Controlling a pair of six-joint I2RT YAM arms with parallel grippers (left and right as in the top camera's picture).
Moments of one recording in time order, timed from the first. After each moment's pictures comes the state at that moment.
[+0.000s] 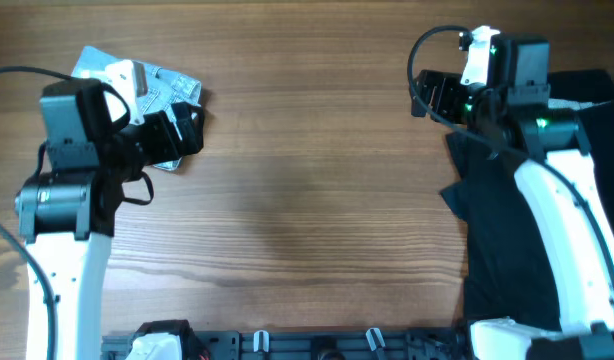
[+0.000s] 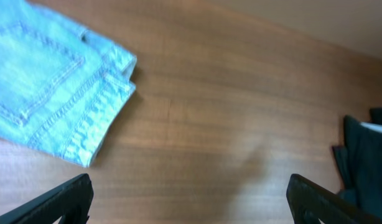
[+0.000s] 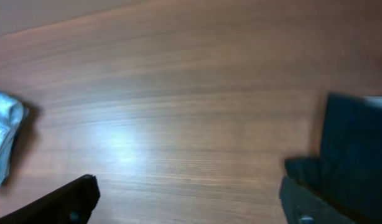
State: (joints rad) left arm 0.04 1.17 1.26 -0.88 0.26 -0.23; right arm 0.07 1.45 1.33 -0.72 -0.15 0.22
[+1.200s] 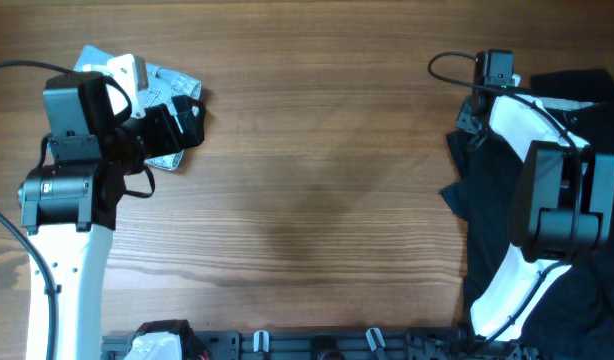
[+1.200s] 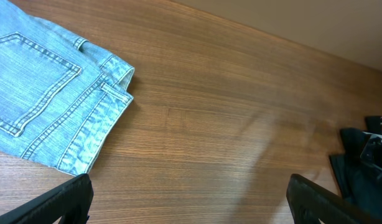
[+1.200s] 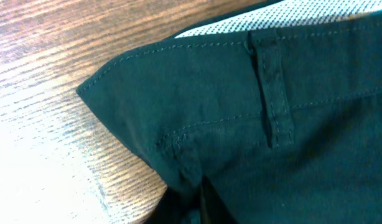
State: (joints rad) left arm 0.04 1.19 1.27 -0.83 0.26 -0.25; right arm -0.09 2.06 1.34 -0.50 0.34 0.26
